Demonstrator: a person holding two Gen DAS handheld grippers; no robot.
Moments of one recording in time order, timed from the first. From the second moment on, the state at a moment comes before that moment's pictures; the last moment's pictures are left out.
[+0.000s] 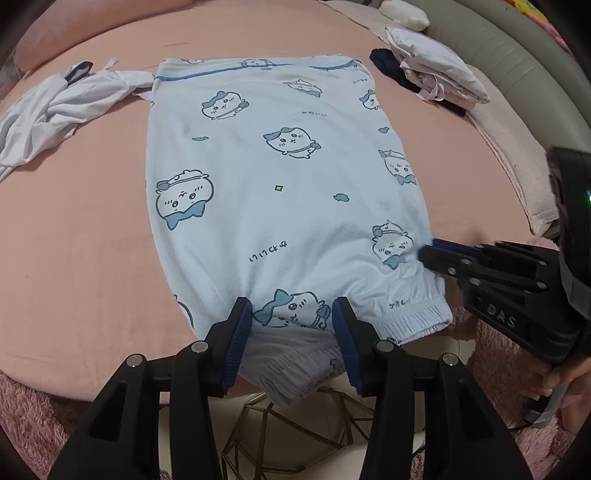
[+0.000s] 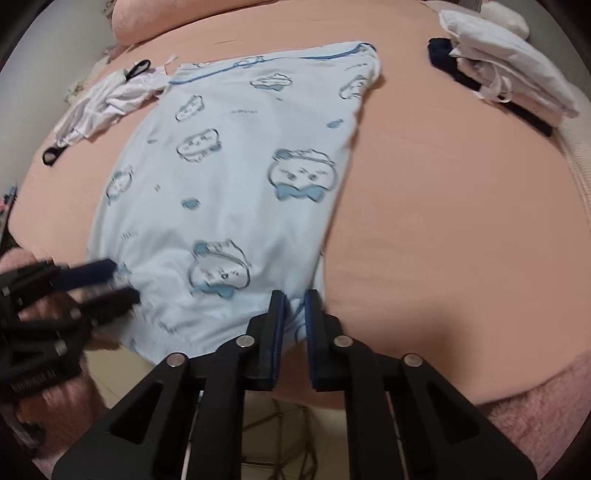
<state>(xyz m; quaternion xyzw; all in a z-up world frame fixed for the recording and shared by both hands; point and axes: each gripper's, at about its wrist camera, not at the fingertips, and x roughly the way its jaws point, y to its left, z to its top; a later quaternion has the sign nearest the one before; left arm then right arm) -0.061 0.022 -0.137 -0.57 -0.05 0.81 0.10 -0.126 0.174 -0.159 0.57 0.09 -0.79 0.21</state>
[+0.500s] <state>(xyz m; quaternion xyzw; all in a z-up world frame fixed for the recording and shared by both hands) -0.076 0.043 -0.131 -0.56 -0.02 0.82 0.12 -0.125 0.188 -0.144 0.57 -0.02 -0.78 0.26</state>
